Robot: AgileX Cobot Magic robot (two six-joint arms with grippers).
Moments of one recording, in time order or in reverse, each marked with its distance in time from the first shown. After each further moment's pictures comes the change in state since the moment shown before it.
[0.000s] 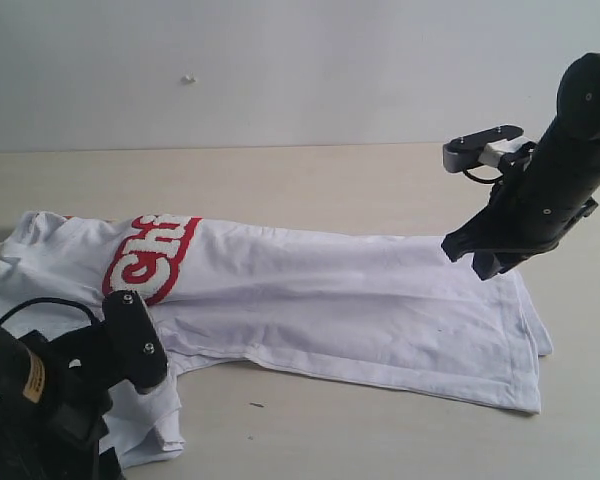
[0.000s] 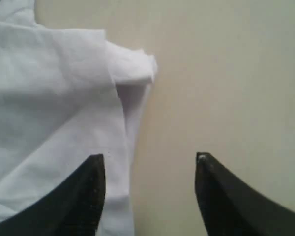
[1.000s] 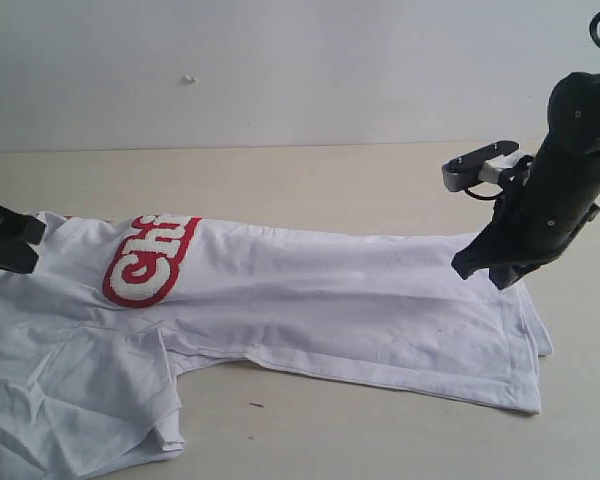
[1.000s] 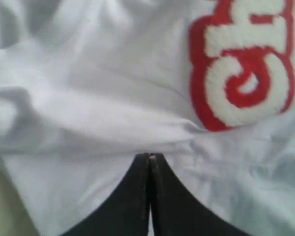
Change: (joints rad) left arm 0.789 0.285 -0.427 -0.540 0.084 0.370; right arm 0.000 0.031 0.000 -0.098 0.008 0.000
